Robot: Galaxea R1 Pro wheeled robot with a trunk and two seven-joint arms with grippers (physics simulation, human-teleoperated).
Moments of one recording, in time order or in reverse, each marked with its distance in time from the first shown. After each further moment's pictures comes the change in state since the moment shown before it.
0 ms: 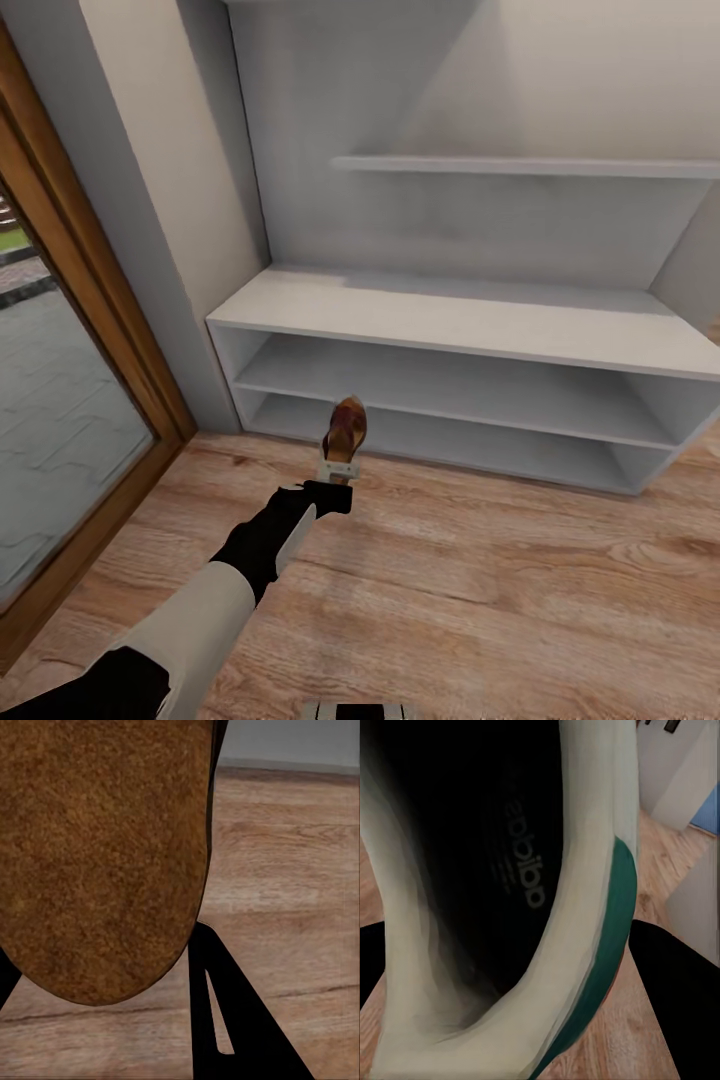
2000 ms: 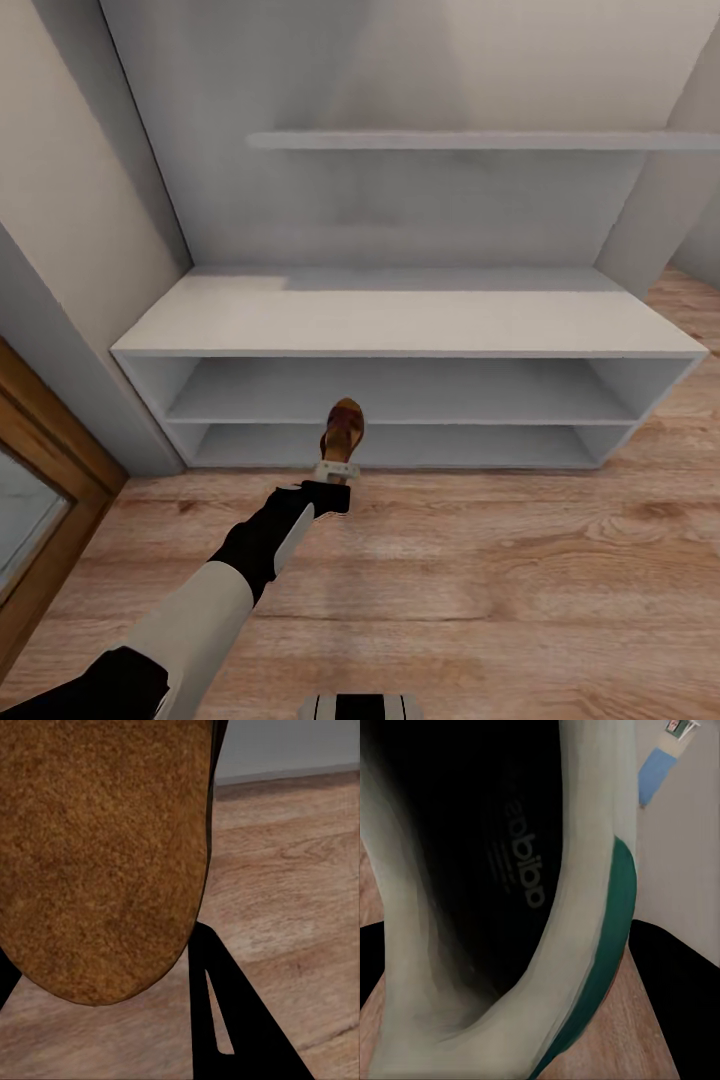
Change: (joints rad) left arm 0.000 0.004 0.013 0.000 0.001 0.002 0.002; right arm 0.000 0.002 0.004 0.002 0.006 0.000 0.002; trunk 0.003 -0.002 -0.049
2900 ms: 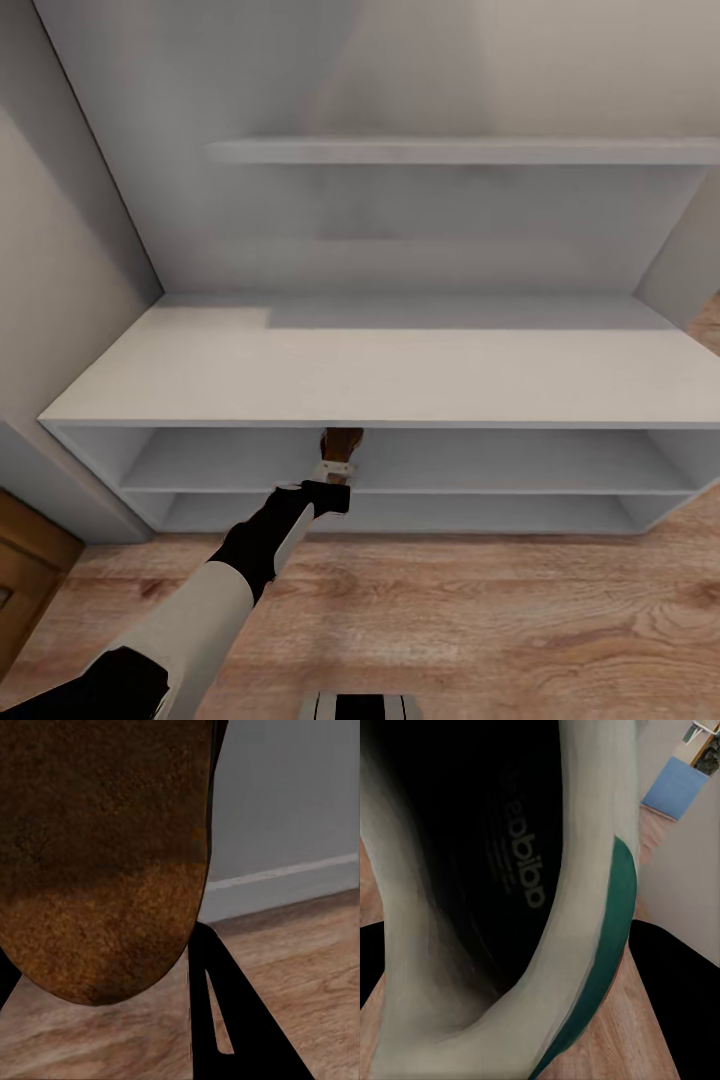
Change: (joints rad) left arm 0.000 0.000 0.001 0.000 0.000 -0.001 0.000; right arm 0.000 0.001 0.000 -0.001 0.001 0.001 0.000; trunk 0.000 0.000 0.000
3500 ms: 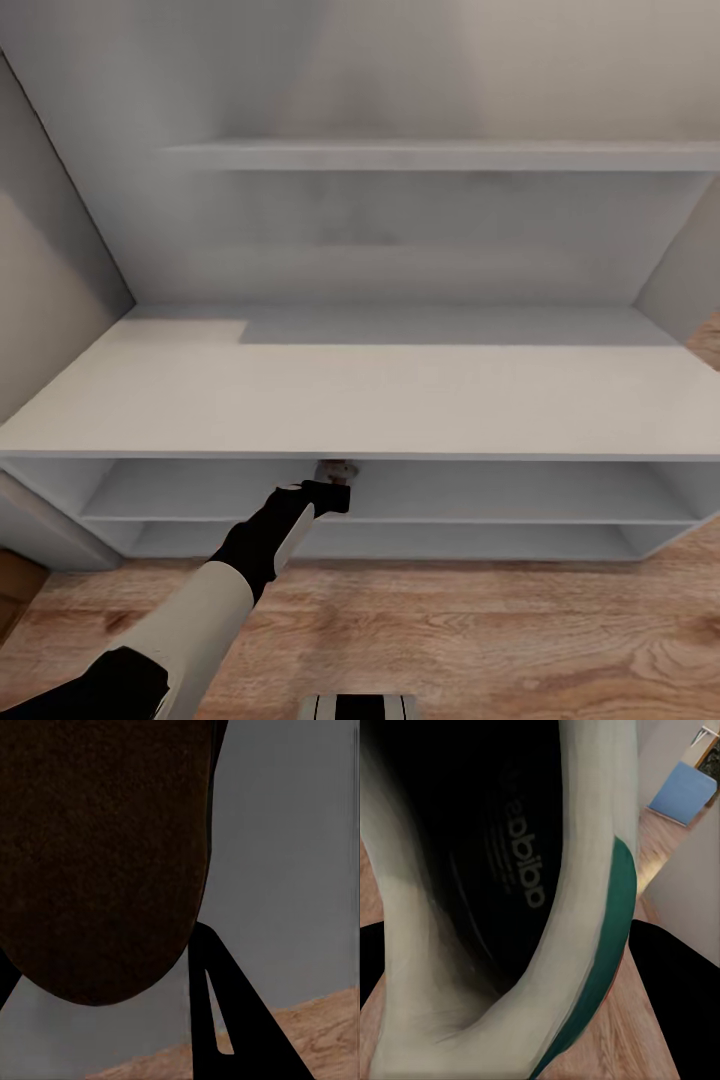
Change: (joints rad) left arm 0.000 0.000 -0.002 0.000 0.000 0.000 0.000; right arm 0.000 0.000 0.000 0.000 0.000 0.000 0.001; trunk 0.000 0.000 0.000
